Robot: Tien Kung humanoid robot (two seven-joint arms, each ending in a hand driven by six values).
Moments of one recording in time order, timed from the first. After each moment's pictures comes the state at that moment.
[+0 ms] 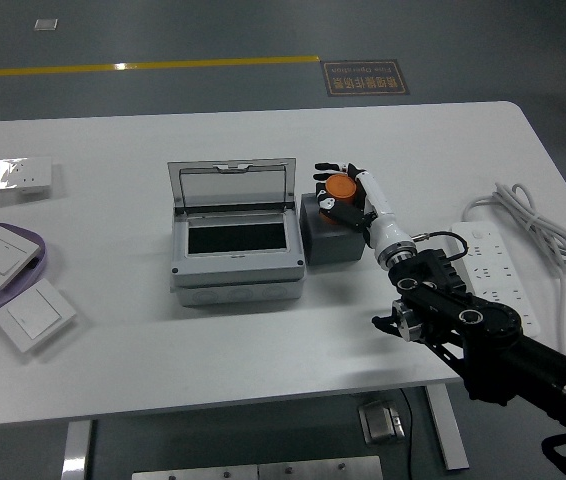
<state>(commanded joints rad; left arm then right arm) -0.02 0.29 -0.02 -0.31 0.00 0.07 0.01 0.63 -0.12 0.53 0.87 -0.62 -0.40 0.42</state>
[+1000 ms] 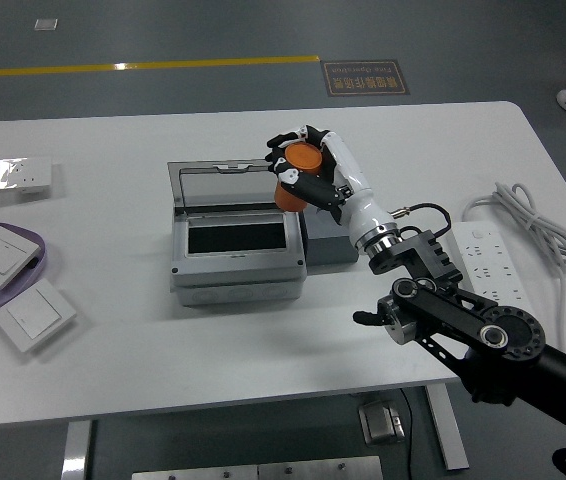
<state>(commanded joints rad) -0.01 0.28 -0.03 -0.30 0.00 0.07 0.01 0.59 -0.19 0.61 1.39 -0.92 -0.43 0.23</state>
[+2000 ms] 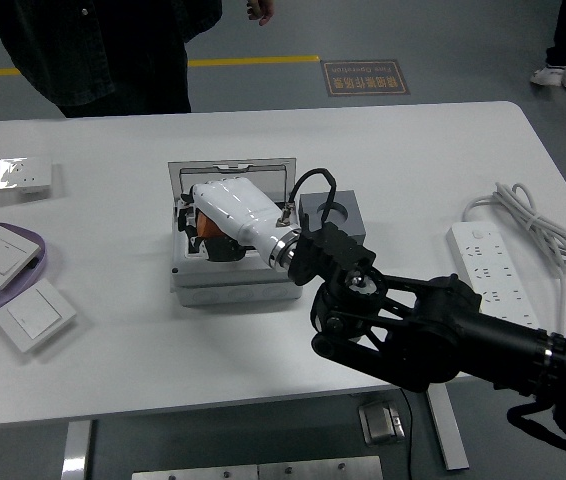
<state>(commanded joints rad) -0.02 0.29 -0.04 -0.30 0.02 0.07 0.02 0.81 -0.05 0.38 1.22 -1.87 -0.26 -0.28</state>
